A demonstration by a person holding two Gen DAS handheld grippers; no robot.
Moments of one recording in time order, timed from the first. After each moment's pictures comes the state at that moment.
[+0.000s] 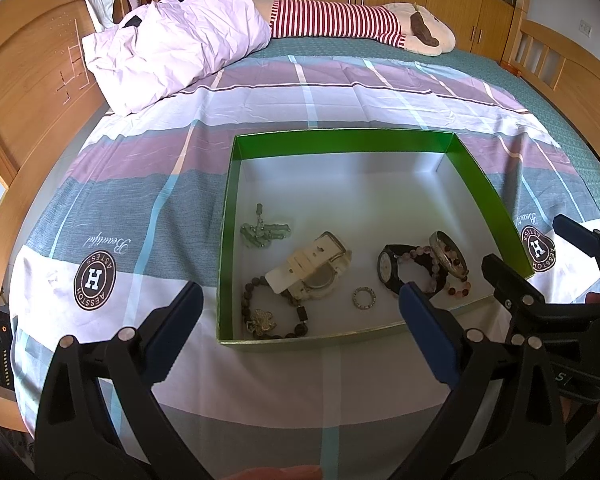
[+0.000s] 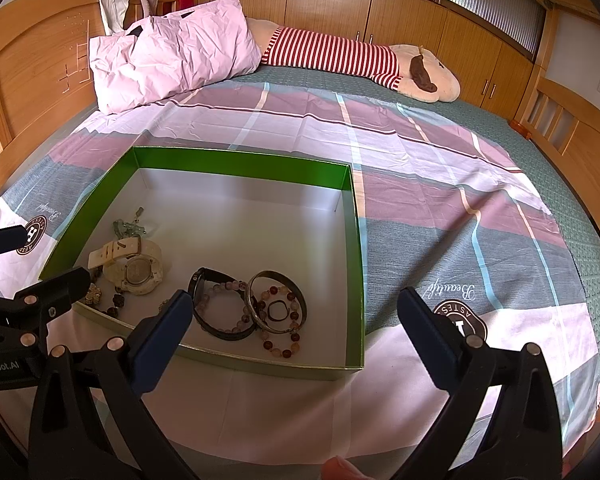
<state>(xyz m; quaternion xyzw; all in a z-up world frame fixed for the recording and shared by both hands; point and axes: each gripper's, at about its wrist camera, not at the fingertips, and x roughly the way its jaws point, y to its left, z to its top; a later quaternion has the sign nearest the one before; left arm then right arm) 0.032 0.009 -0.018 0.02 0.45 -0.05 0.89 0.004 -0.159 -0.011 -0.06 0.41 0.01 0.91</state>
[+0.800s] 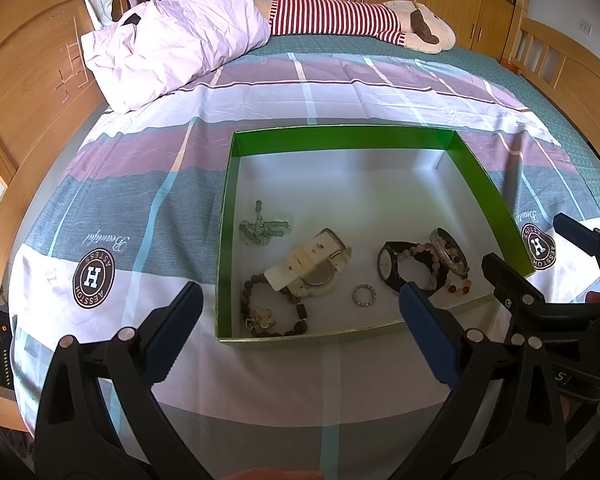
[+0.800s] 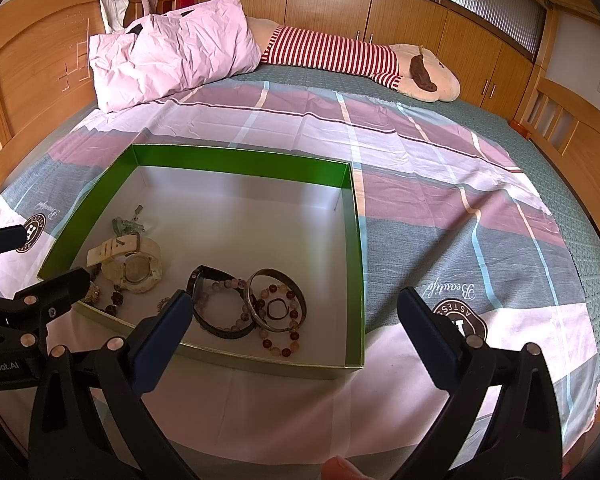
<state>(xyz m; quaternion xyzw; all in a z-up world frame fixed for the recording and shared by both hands) 0.032 0.009 -0.019 0.02 0.46 -0.05 0.89 0.004 -0.158 -0.011 -0.06 0.41 0.01 0.91</state>
